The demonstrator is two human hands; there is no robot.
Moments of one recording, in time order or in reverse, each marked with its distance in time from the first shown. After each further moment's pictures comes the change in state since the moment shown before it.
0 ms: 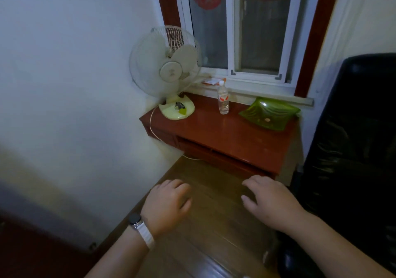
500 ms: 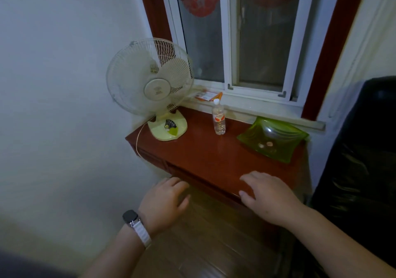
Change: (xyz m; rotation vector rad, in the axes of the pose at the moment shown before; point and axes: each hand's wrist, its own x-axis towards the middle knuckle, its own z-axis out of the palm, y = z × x) left_hand 0.196 -0.035 -0.003 -0.071 0.013 0.003; right_hand 0.177 0.087 -0.041 0.017 -0.007 -0.021
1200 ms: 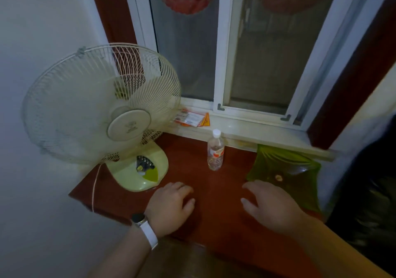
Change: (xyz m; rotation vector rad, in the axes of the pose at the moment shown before) left_hand 0.286 -0.195 0.054 -0.153 -0.029 0.243; right_hand 0.264 0.000 0.027 -0.078 -0.001 0.325
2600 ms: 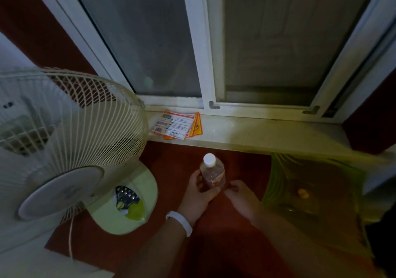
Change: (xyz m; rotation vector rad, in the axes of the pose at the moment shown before) left_hand 0.222 -0.023 0.140 -1.183 -0.174 -0.585; right_hand 0.216 0.062 0.125 1.043 -0.209 0.653
